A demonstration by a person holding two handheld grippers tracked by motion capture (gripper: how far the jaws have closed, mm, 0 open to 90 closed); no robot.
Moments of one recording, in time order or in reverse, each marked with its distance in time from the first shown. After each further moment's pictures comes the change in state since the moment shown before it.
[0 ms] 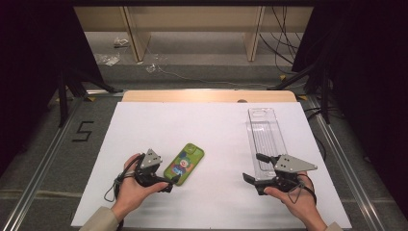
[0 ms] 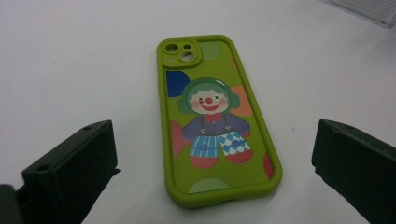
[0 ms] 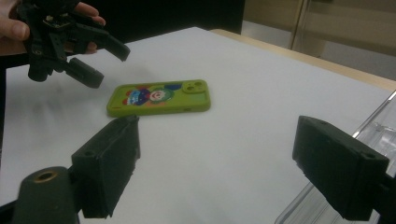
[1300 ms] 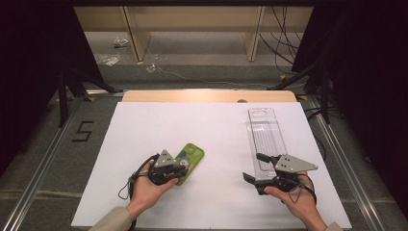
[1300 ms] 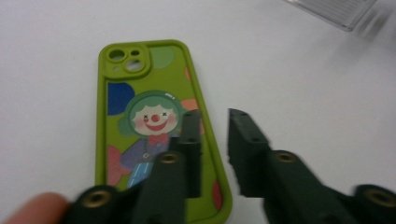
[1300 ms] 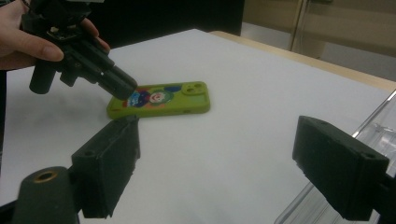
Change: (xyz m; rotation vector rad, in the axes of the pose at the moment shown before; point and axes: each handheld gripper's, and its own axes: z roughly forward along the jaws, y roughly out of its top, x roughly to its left) left arm -0.018 0.012 0.019 0.041 -0.089 -0.015; right arm 0.000 0.000 0.000 -0.007 0.001 0.006
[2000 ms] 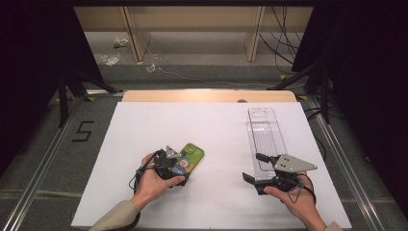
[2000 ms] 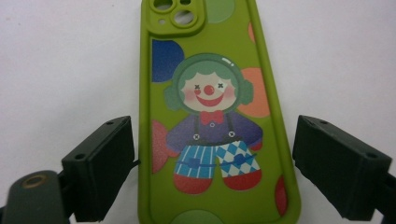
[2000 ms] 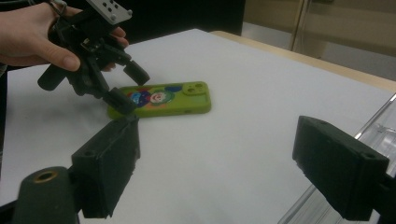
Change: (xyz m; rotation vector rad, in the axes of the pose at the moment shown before) left arm 0.008 0.010 0.023 0.196 0.171 -0.028; right arm 0.000 0.000 0.001 0.002 0.002 0.000
